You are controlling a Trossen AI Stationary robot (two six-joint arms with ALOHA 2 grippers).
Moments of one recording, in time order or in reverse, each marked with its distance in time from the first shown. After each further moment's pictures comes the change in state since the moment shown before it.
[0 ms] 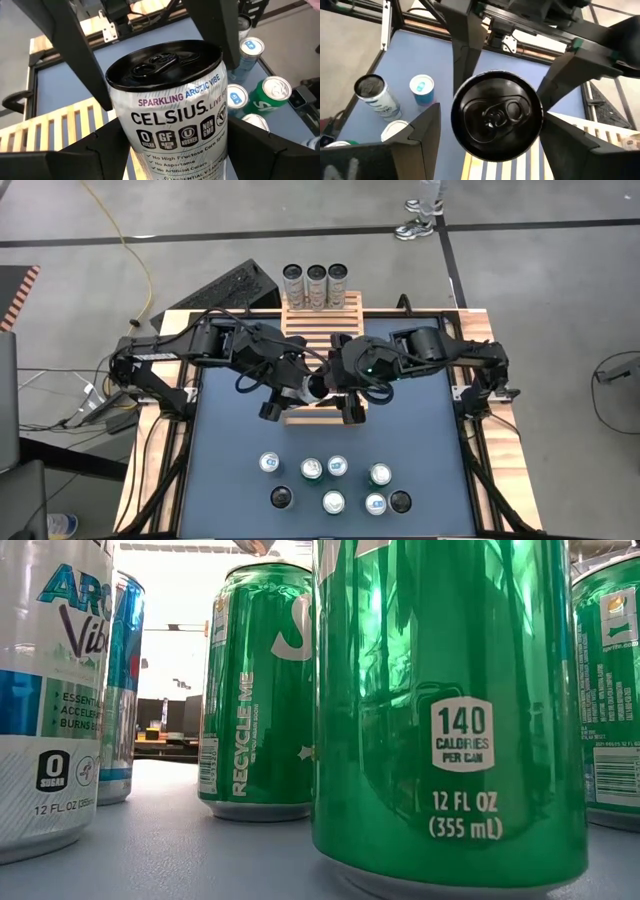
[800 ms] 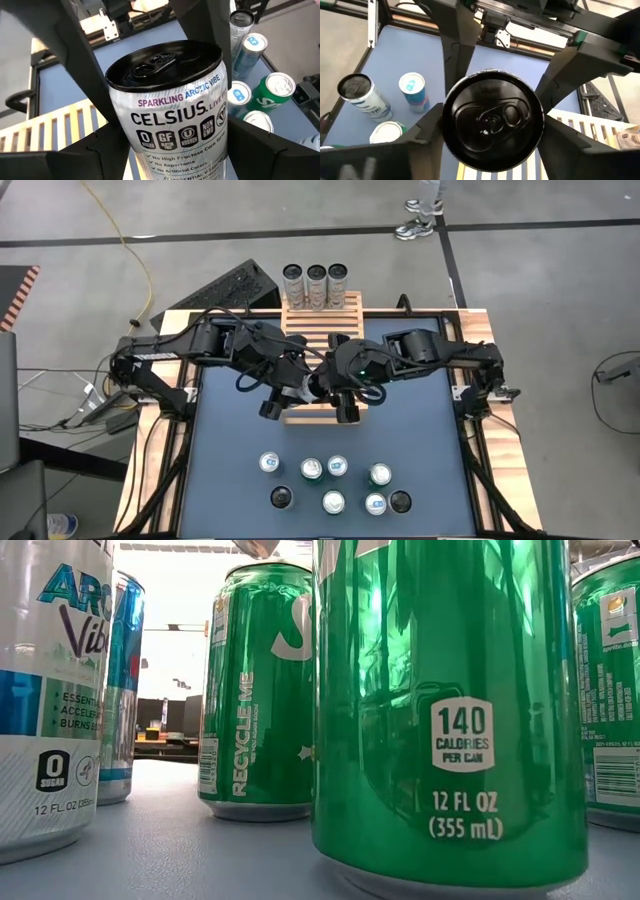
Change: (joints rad) left arm 0.000 0.000 0.000 0.004 -0.001 0.022; right arm -0.011 0.028 0.000 0.002 0.036 0.015
